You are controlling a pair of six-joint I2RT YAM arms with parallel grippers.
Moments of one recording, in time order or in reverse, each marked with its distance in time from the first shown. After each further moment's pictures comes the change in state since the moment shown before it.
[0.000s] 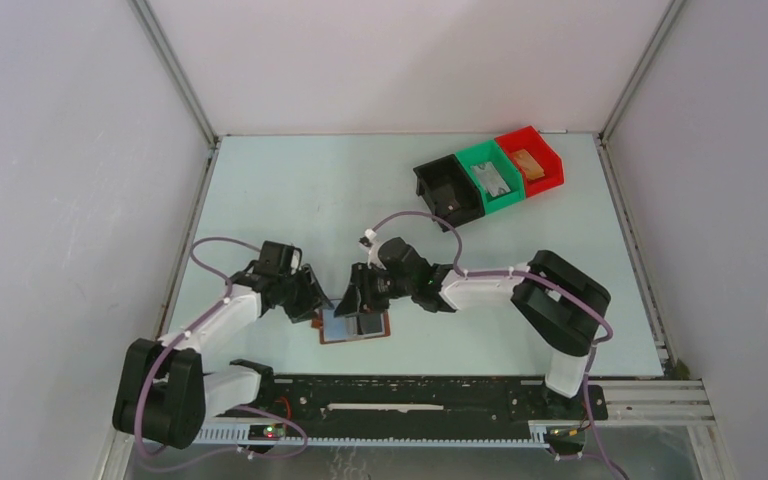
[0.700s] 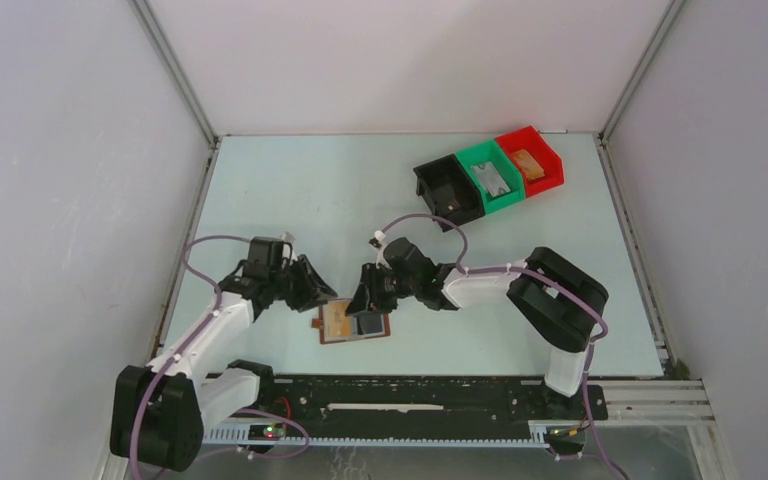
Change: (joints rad) left arm 0.045 -0.126 0.048 0.001 0.083 -0.035; right arm -0.034 0.040 0.003 -0.029 0.004 0.005
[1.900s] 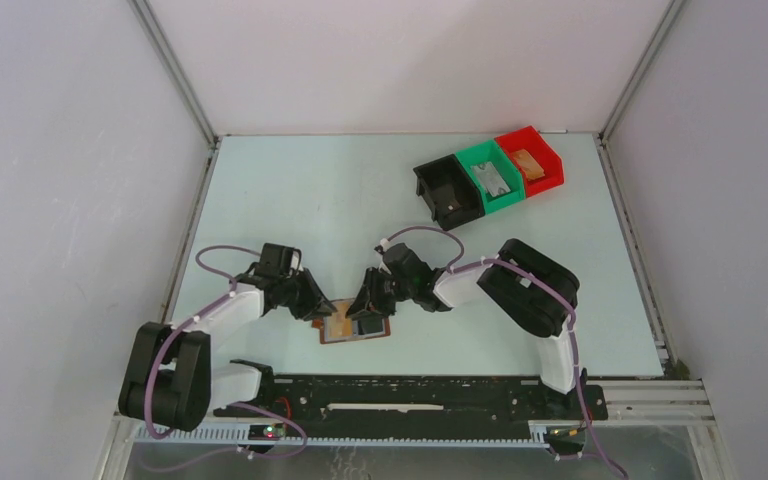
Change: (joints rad) left arm -0.011 0.193 -0.086 0.097 0.018 -0.019; right arm -0.040 0.164 -0.010 0.124 -0.028 0.186
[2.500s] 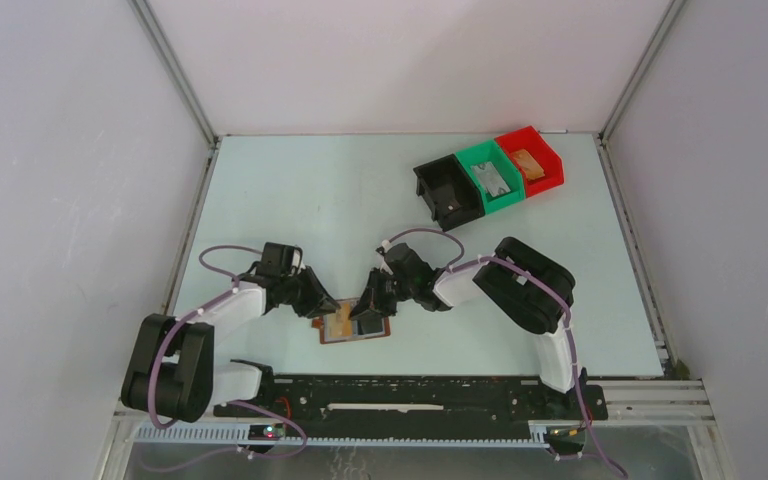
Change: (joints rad) left arm 0.000 0.044 -0.005 0.074 0.040 -0.013; right arm -0.005 0.031 0.000 0.032 -0.045 0.033
